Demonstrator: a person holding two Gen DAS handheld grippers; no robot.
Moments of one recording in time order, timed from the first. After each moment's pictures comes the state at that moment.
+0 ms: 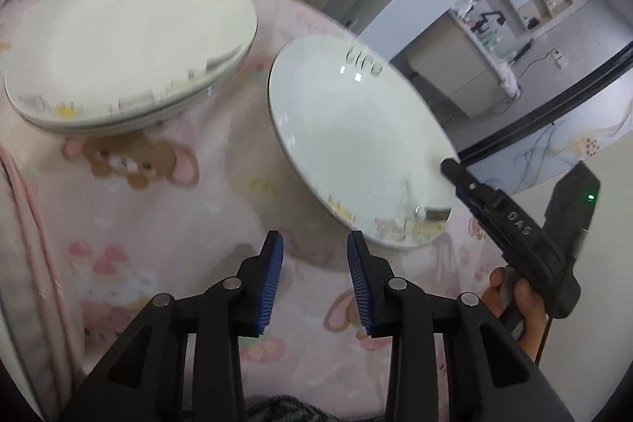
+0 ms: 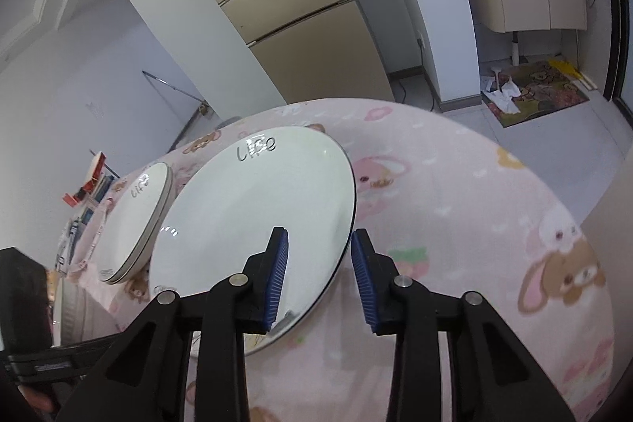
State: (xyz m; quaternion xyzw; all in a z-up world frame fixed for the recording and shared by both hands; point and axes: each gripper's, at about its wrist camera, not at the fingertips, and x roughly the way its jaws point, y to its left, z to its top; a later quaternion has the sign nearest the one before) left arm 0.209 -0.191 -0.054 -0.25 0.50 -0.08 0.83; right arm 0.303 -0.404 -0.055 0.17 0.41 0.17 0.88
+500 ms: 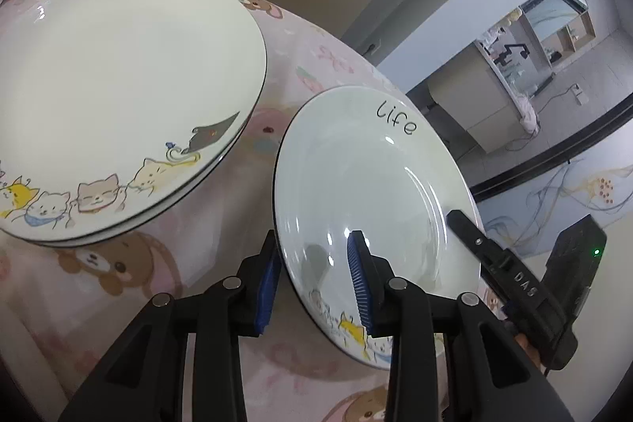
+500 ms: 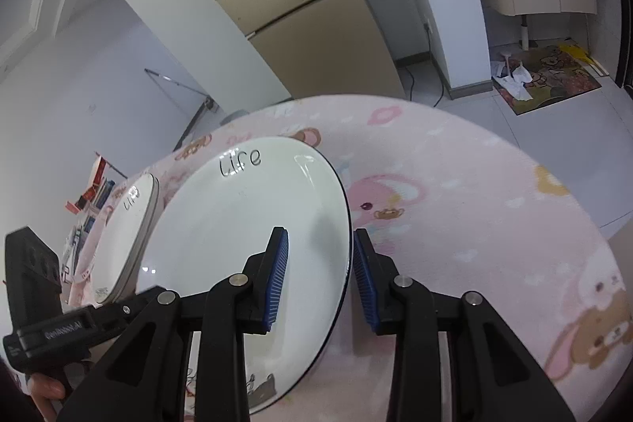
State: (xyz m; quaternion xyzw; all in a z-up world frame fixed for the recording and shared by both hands) left arm 0.273 -0.187 -0.074 -0.28 0.48 -0.03 0.83; right arm 0.342 -0.404 -0.076 0.19 0.43 0.19 0.86
